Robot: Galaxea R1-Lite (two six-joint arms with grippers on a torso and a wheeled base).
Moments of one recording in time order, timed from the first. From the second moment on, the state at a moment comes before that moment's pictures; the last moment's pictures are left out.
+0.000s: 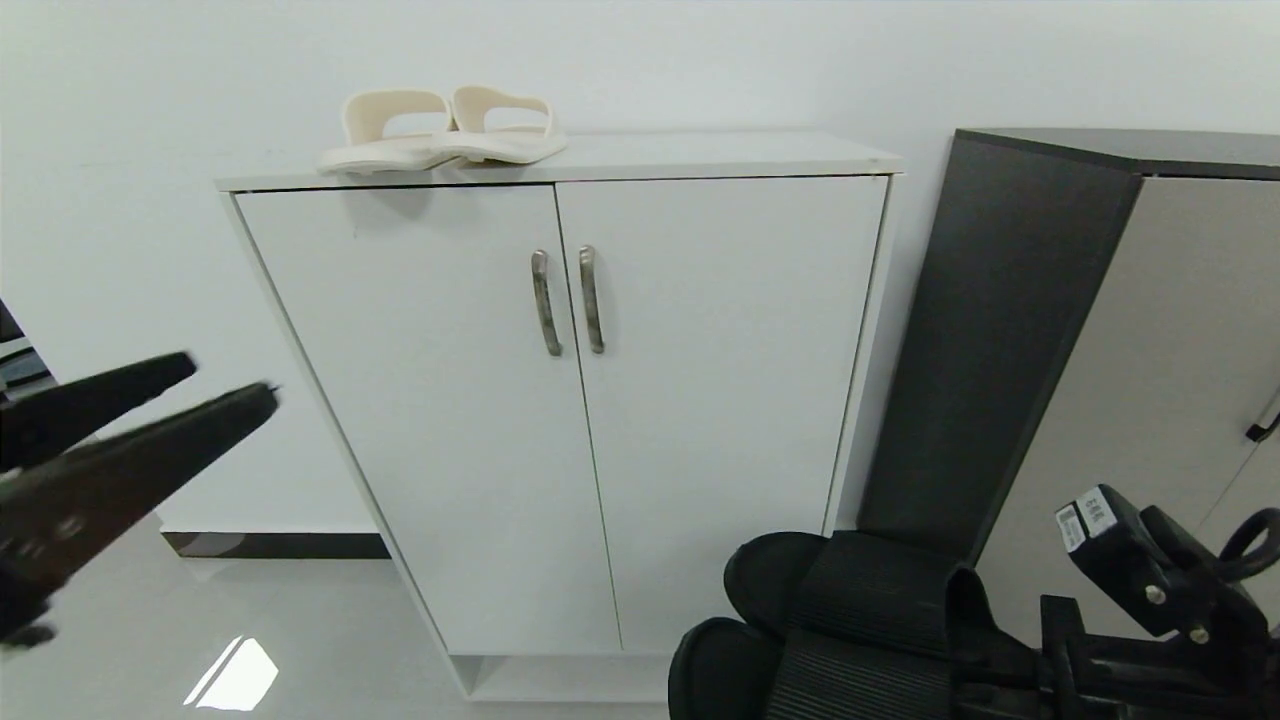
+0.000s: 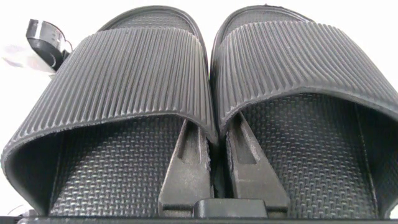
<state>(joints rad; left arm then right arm) -0.20 0.93 -0.58 -0.40 -0.33 -0.16 0.82 1.30 -0.37 -0.64 0.30 0.12</state>
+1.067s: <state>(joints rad) -0.37 1.57 -1.19 -0.30 -0.53 -0.32 0.83 1.32 -0.37 -0.64 0.30 0.09</state>
